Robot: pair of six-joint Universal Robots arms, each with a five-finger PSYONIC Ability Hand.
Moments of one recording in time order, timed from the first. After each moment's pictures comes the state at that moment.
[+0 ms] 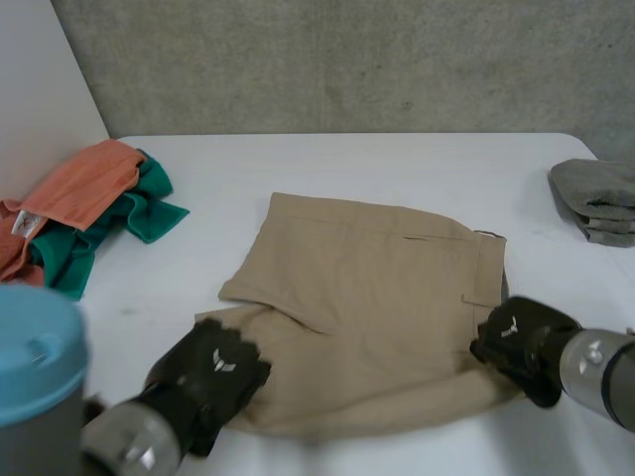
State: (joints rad) left arm 3.98 -1.65 -1.81 2.89 -1.66 3.73; right arm 1.83 -1.39 1.75 0.43 1.39 2.08; left_hand 1.14 1.20 1.20 1.20 1.01; right_hand 0.96 1.18 1.19 1.19 1.00
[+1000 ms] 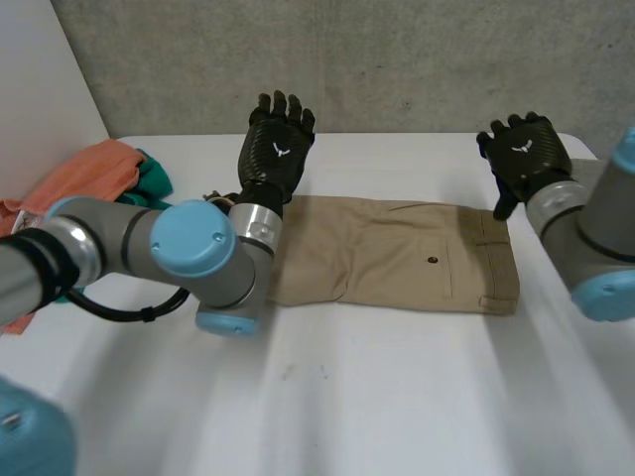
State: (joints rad) left arm 4.09 -2.37 -1.16 3.83 -1.66 3.87; right arm 1.81 -1.04 1.32 -0.21 1.46 2.55; left_hand 0.20 0.21 0.21 0.20 0.05; right_hand 0.20 0.22 0.22 0.24 0.06
